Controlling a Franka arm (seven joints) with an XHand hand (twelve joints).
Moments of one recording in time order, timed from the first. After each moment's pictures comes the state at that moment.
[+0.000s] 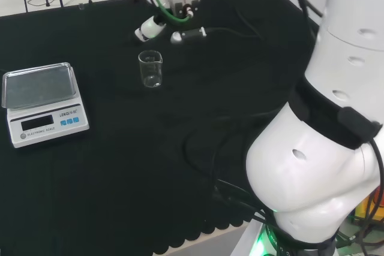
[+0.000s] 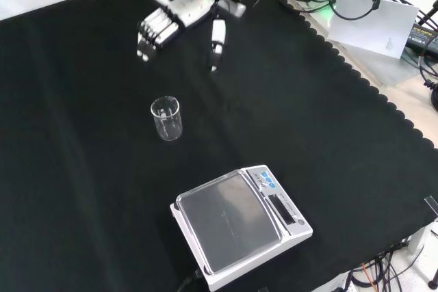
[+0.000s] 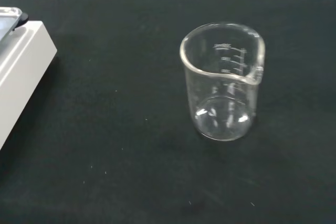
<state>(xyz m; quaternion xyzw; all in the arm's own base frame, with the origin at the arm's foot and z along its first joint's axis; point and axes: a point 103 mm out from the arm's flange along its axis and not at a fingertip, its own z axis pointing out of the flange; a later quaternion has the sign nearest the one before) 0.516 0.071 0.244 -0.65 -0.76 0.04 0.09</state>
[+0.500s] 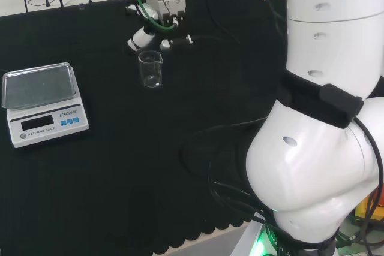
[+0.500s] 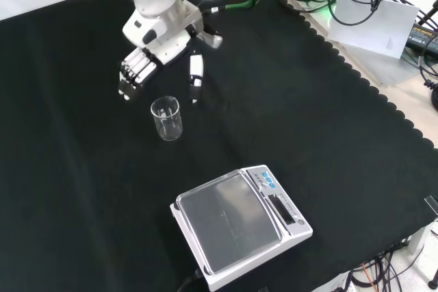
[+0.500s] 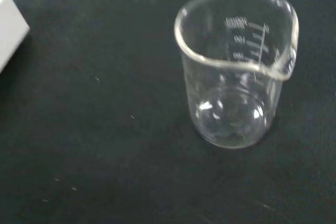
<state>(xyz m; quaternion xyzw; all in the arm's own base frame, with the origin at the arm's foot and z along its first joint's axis) 0.574 0.074 0.182 -0.64 -0.76 0.07 0.11</state>
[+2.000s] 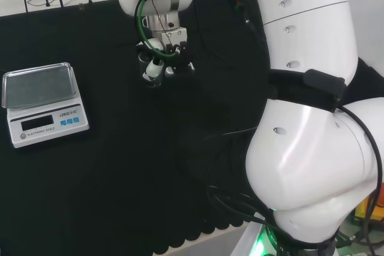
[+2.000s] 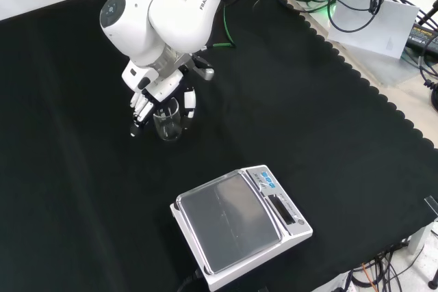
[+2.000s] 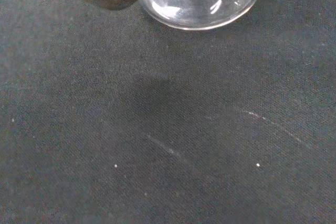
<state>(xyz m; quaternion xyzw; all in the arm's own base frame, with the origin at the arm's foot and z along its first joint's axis) 0.586 0.060 0.077 -0.64 -0.74 0.12 0.16</state>
